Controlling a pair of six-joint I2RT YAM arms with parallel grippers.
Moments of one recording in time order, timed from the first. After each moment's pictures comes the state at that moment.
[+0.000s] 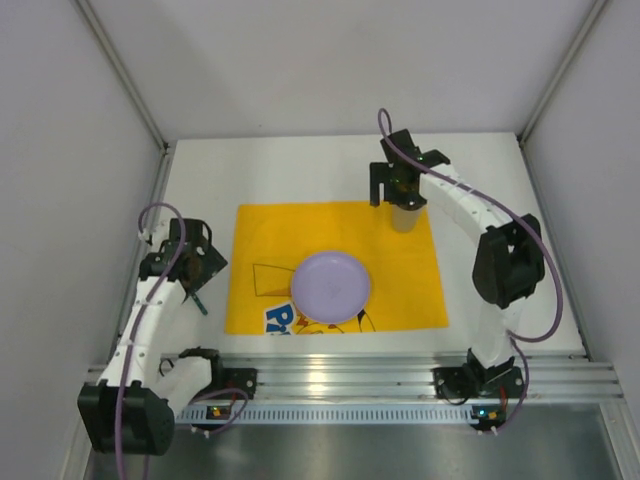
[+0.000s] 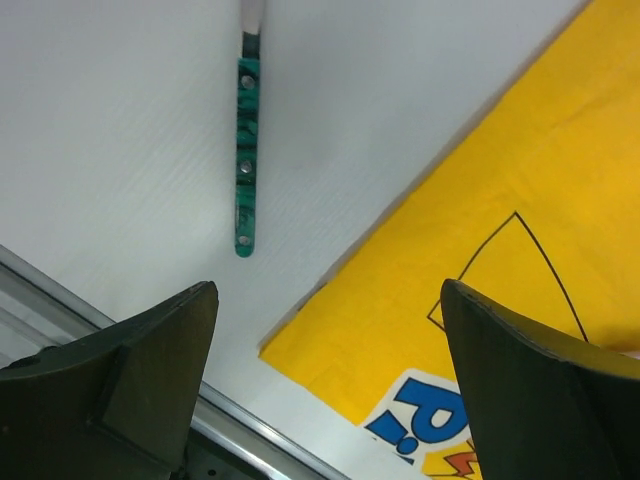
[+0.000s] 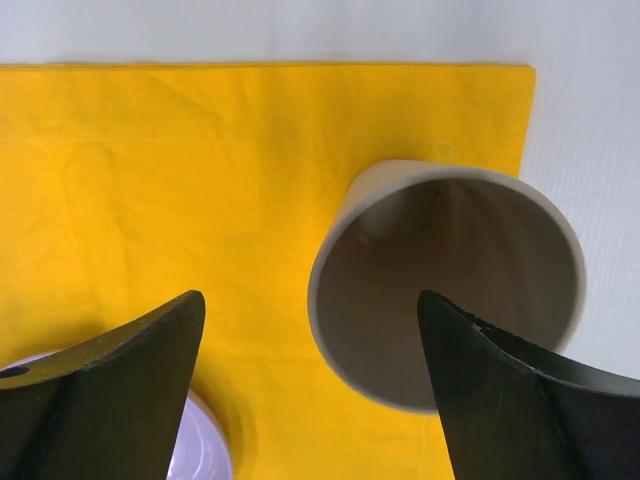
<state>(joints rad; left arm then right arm) -0.05 0.99 0.83 -0.92 -0.33 -0.76 0.45 1.91 1.66 -0.79 0.19 0.37</state>
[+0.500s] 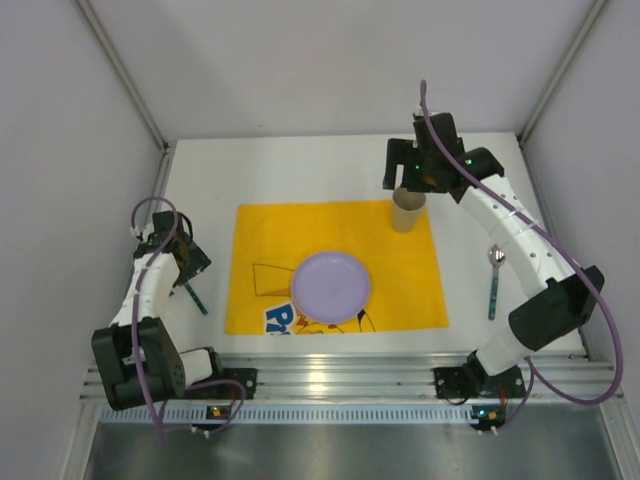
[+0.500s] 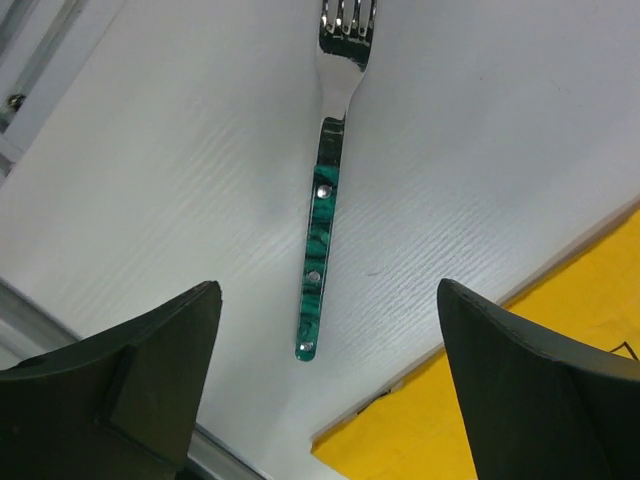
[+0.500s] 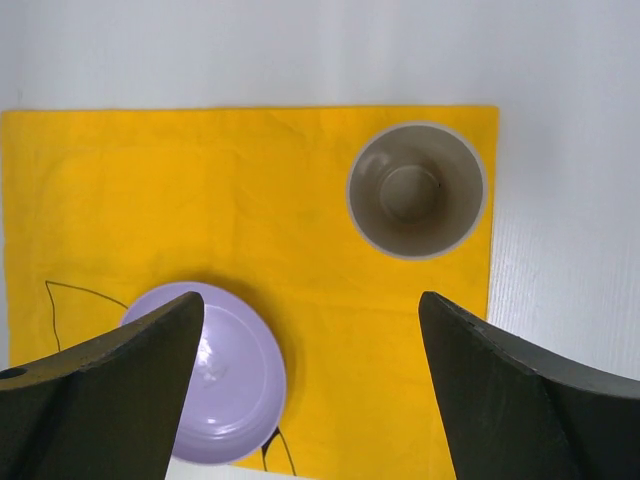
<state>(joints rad) 0.20 1.22 0.82 -0.72 -0.33 -0.54 0.46 1.57 1.67 -0.86 0.14 0.40</state>
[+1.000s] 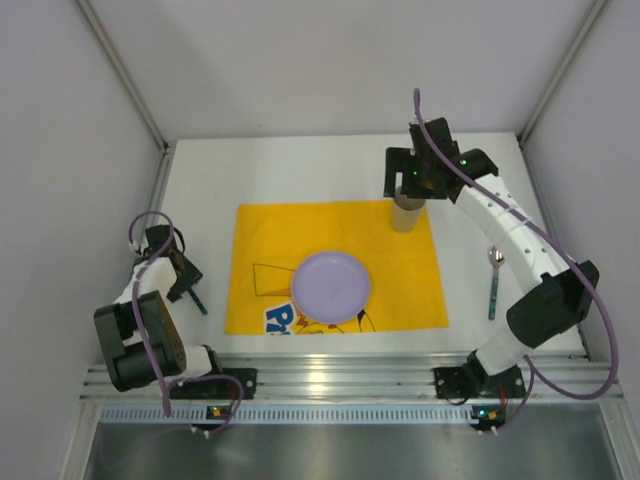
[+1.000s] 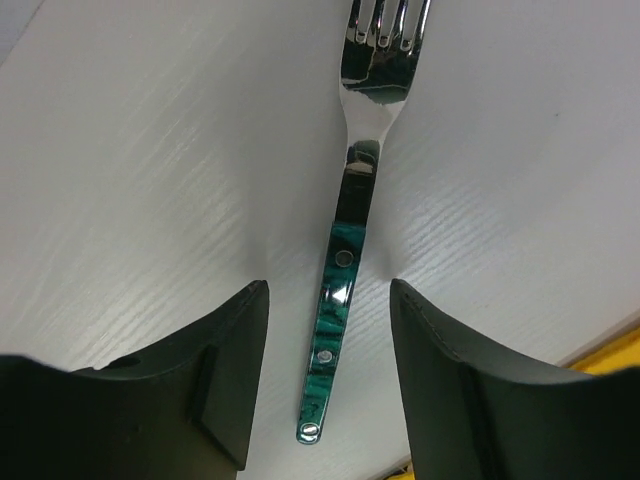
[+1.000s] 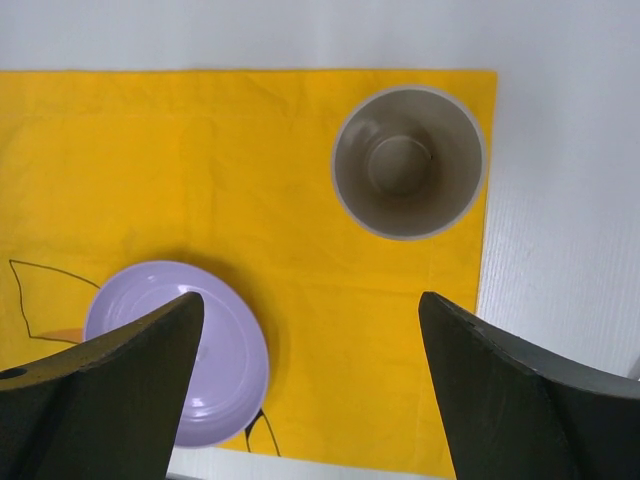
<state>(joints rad) 0.34 1.33 0.67 -0.46 -0.19 -0.47 0.45 1.57 1.64 -0.89 0.14 0.39</state>
